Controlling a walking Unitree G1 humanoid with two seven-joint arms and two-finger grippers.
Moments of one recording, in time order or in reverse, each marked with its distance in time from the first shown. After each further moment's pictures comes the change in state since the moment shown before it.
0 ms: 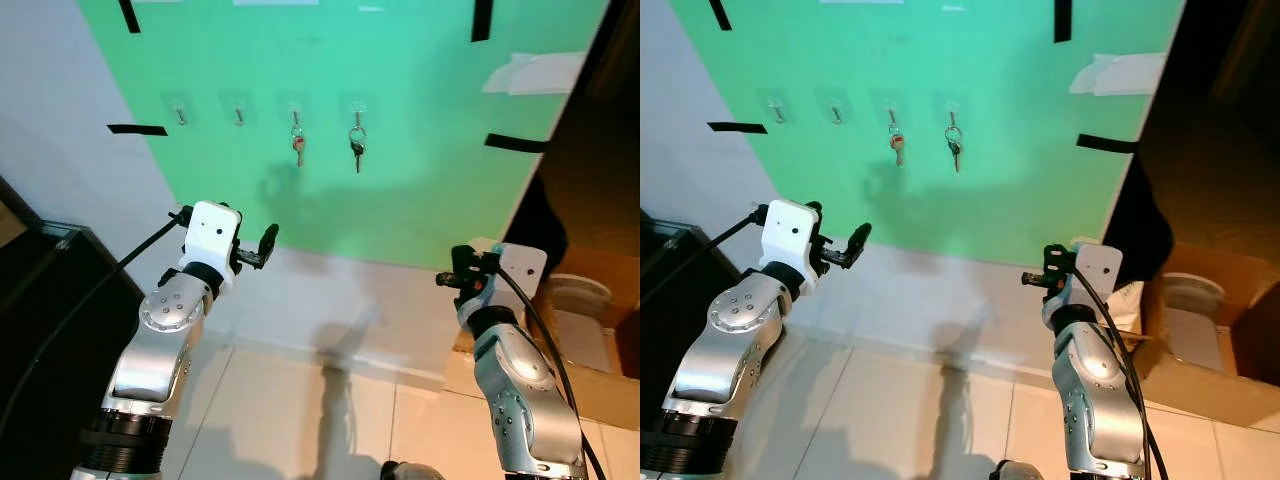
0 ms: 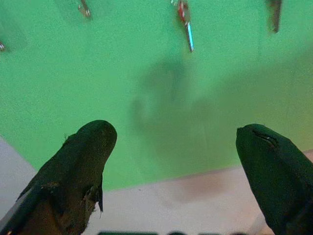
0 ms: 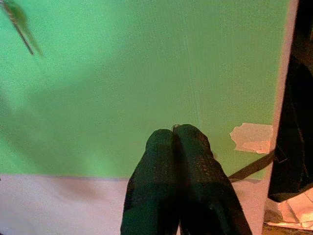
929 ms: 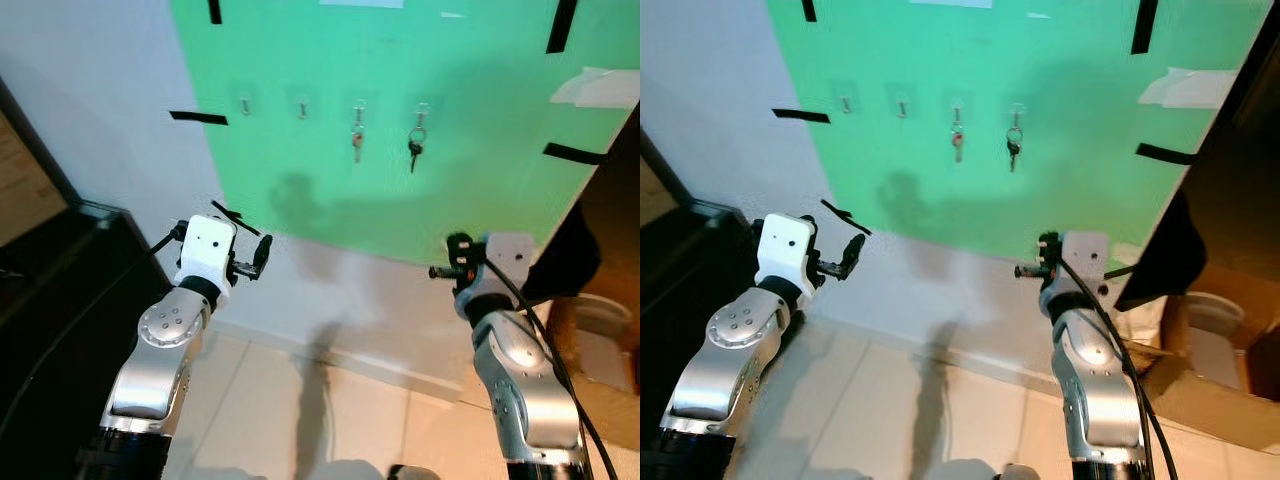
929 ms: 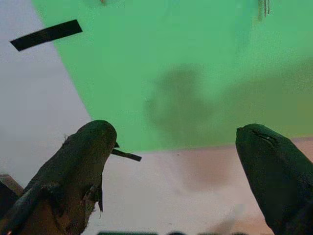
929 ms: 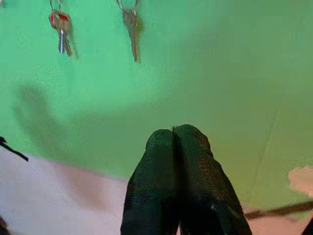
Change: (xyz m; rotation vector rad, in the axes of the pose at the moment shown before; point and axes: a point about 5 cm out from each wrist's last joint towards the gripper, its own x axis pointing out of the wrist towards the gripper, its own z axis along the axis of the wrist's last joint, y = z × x) left arm -0.011 -0.002 -0.011 -0.018 0.033 0.052; right arm 0.009 0.007 0.013 -0.157 -0.035 0.047
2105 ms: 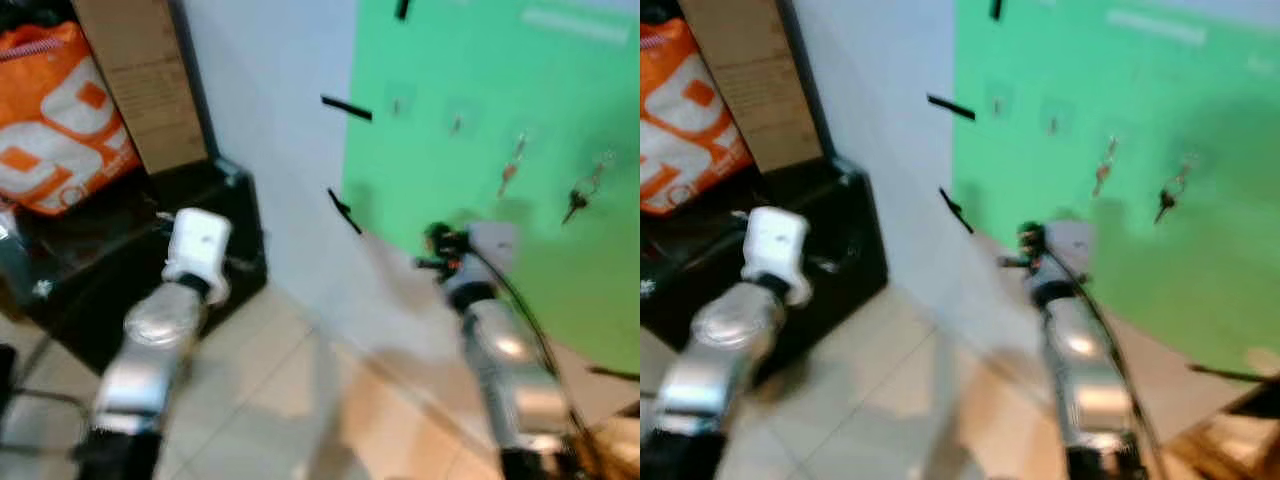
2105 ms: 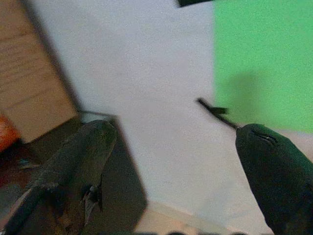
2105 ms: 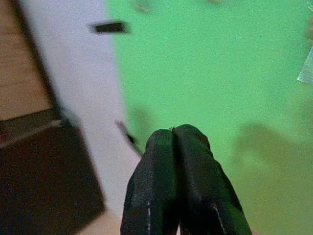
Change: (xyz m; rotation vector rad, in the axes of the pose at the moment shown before) left arm 0.000 -0.002 0.006 -0.004 -0.015 -0.038; right arm 0.007 0.004 0.001 0.052 -0.004 0.031
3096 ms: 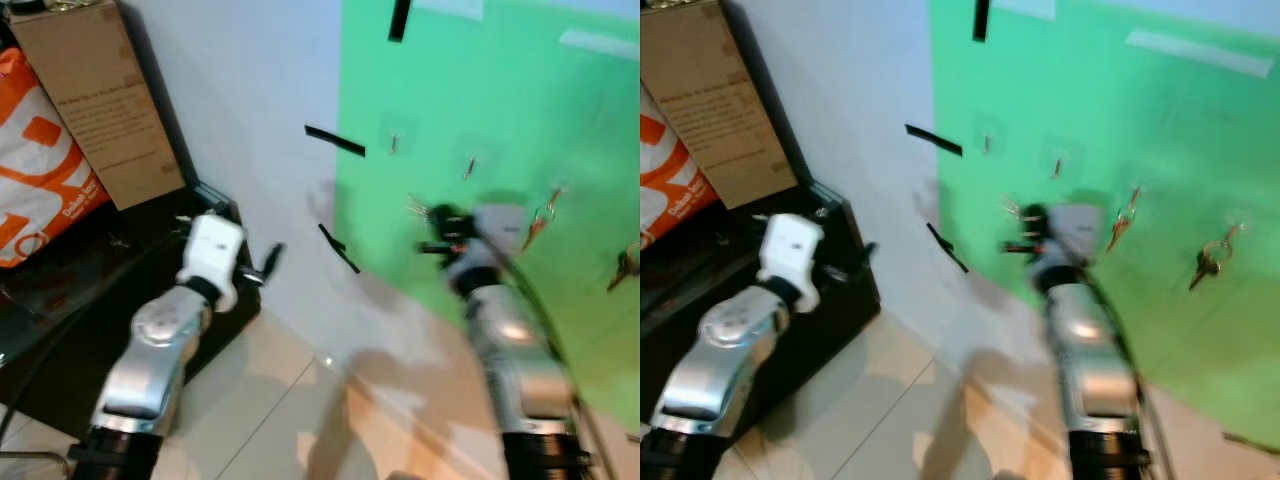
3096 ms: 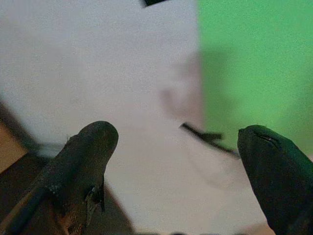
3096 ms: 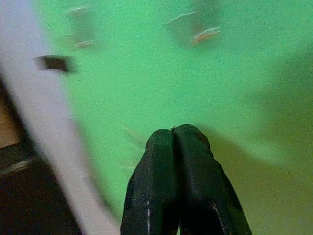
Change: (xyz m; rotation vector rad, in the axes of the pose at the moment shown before) left arm -0.002 -0.005 -0.003 0.037 0.020 -0.138; right arm 0.009 0.002 0.019 0.005 -0.069 0.026
